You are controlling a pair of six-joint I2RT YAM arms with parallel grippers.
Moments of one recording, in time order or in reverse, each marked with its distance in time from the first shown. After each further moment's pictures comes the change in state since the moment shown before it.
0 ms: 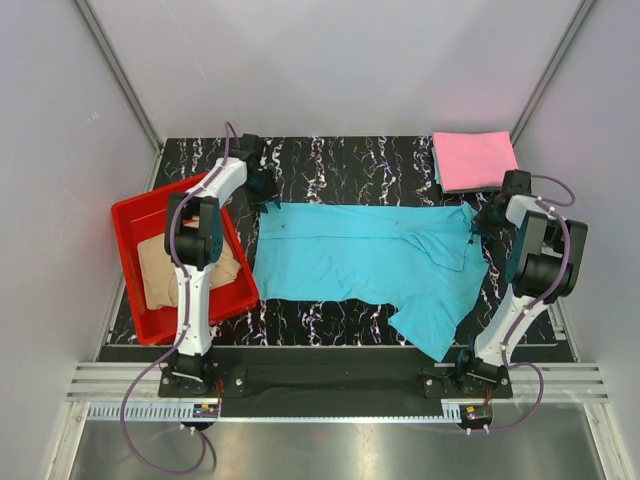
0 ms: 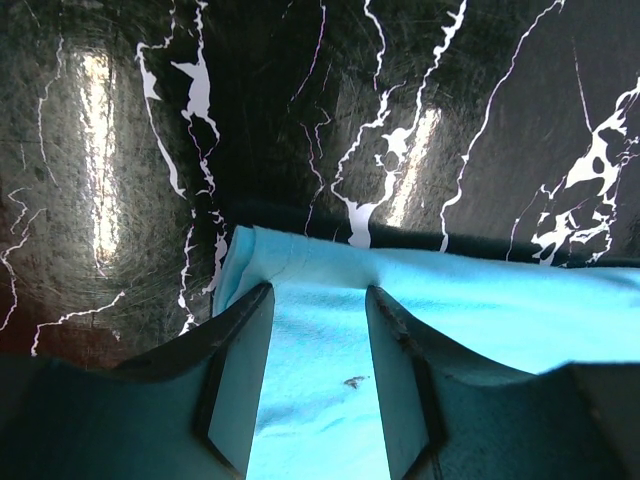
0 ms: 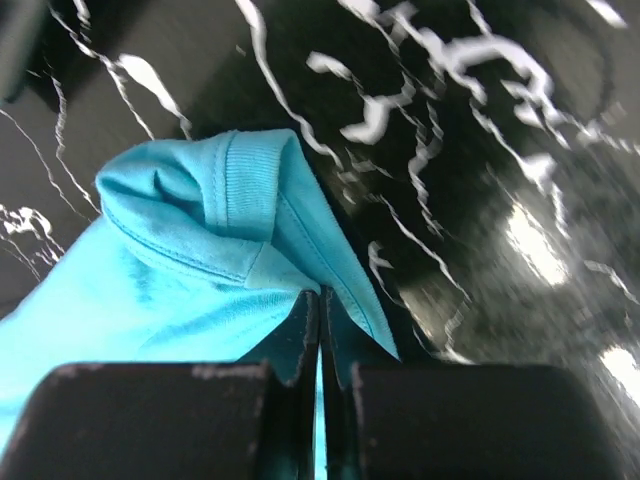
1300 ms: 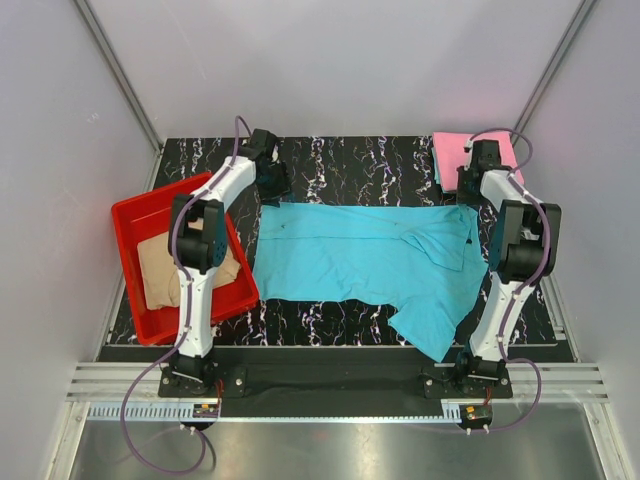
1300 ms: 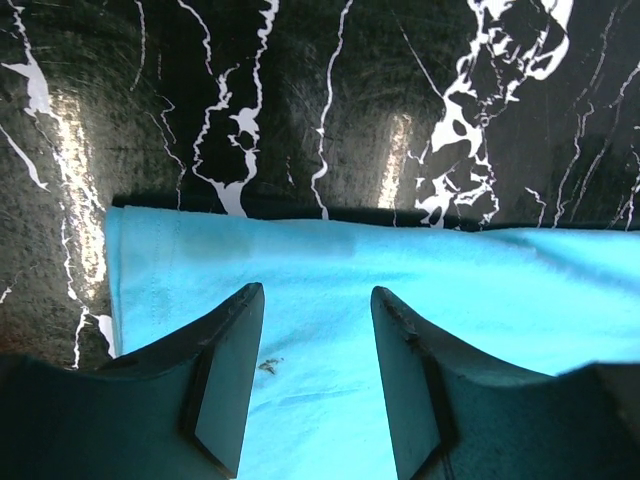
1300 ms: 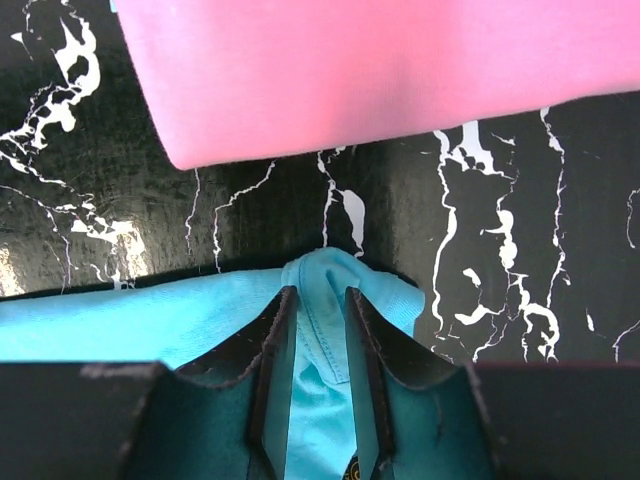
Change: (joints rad) left arm -0.065 -0.040 0.013 0.039 0.045 -0.011; right arm 0.170 0.125 0.286 -0.049 0.143 -0.502
